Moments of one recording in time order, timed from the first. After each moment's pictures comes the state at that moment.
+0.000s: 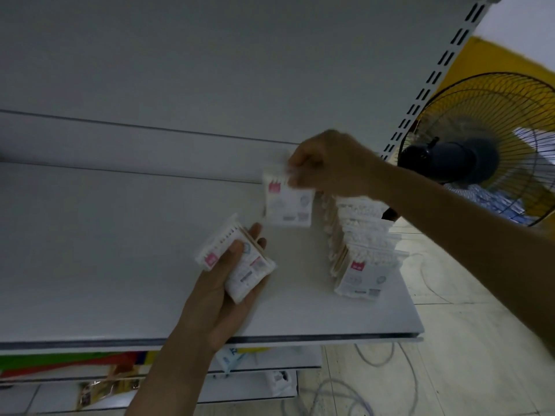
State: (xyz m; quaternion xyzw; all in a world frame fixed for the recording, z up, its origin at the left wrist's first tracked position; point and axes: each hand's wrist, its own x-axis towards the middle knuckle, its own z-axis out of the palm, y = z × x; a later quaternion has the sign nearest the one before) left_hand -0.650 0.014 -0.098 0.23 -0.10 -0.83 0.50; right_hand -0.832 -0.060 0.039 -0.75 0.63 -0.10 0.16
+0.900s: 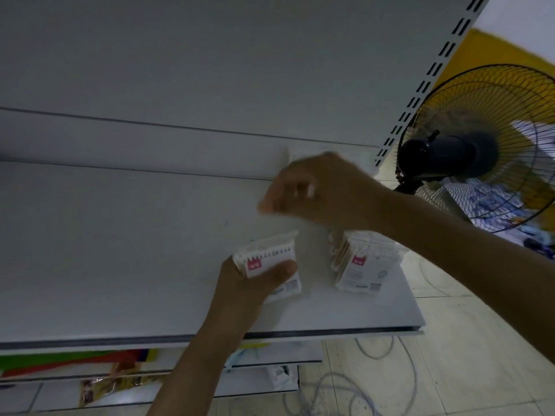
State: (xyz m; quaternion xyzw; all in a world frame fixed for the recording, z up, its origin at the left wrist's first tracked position) left_hand -0.666 0.027 -0.093 0.38 -0.41 -0.71 0.44; right_hand -0.808 -0.019 0.039 -0.81 0.58 -0.06 0.12
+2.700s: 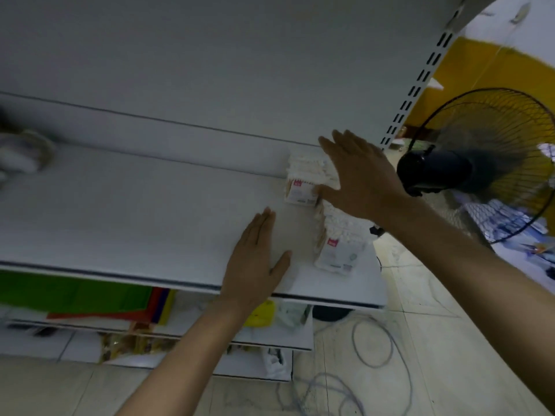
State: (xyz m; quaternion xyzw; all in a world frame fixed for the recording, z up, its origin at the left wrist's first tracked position) left_hand -0.687 0.046 -0.113 0.50 -0.79 -0.17 0.31; right_hand -0.866 0.005 0.044 -0.76 0.64 0.01 -0.07
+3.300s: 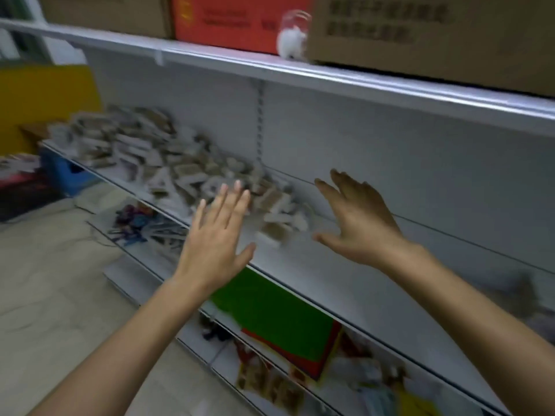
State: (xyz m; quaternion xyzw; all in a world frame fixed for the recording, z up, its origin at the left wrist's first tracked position) left_hand -0.231 0.096 0.021 0.68 -0.68 0.19 0.21; right_hand -0.465 0.011 0.106 -0.90 0.42 -0.09 -0.06
